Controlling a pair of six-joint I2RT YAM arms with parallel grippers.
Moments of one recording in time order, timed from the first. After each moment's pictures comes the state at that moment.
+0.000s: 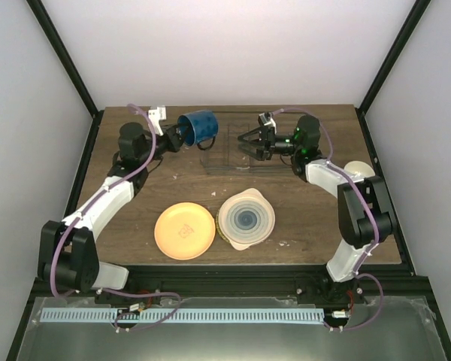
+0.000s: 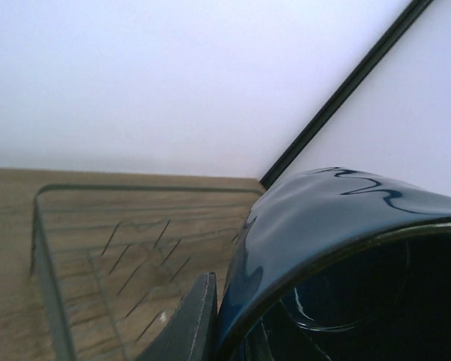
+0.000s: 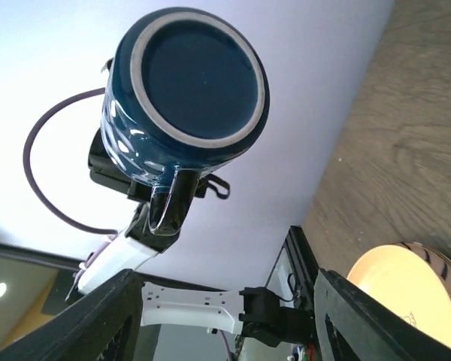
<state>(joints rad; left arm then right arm) -0.25 1.38 0.95 0.31 0.49 -0.55 0.27 1.71 1.07 0.67 -1.26 1.29</state>
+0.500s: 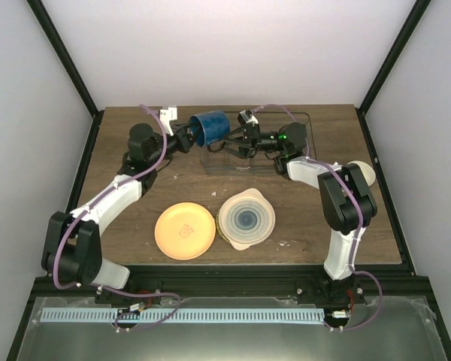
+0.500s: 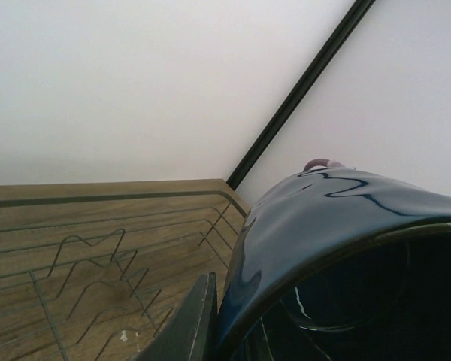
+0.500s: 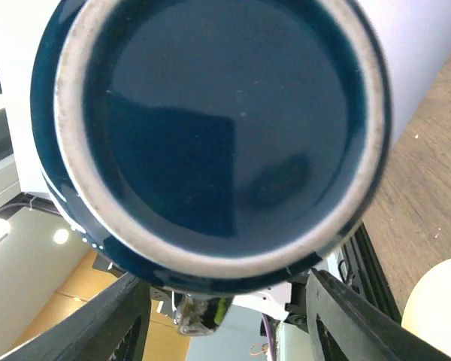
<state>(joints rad) -0.32 1.44 0.96 0.48 0.52 -0.57 0.37 1.89 1.16 1.23 -1.29 1.76</state>
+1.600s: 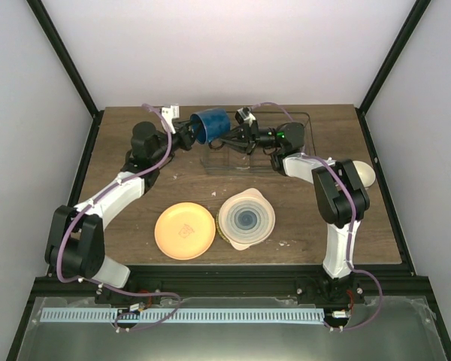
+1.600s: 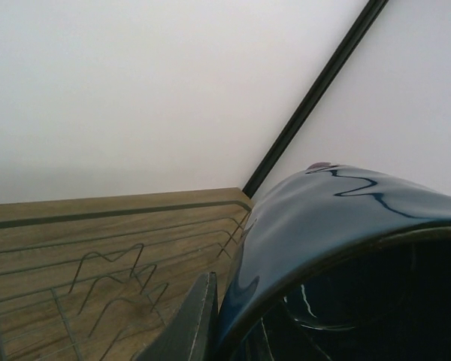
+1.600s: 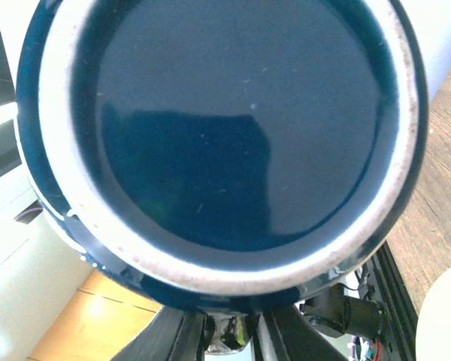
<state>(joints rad) -0.33 1.49 0.98 0.51 0.48 -0.53 0.38 1.98 1.25 1.38 -1.29 1.94</state>
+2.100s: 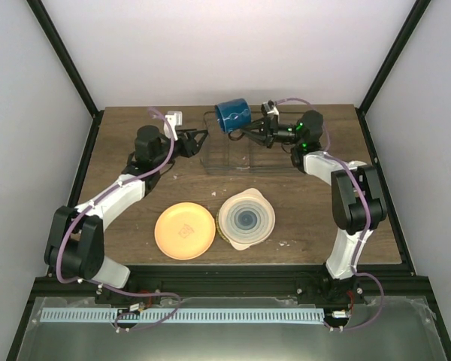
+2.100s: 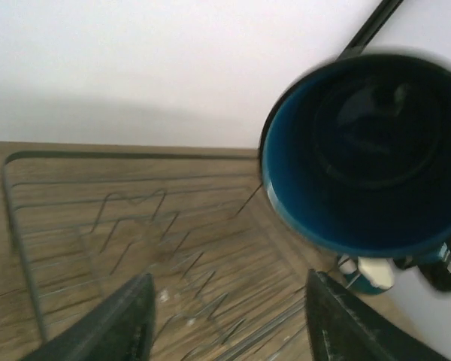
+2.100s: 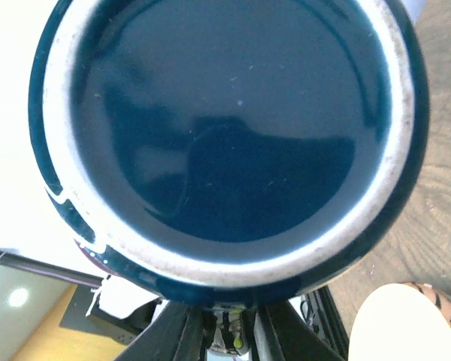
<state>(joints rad) -0.33 1.48 0.95 0.40 0.45 -0.50 0.25 1.87 1.19 1.01 -1.27 1.59</state>
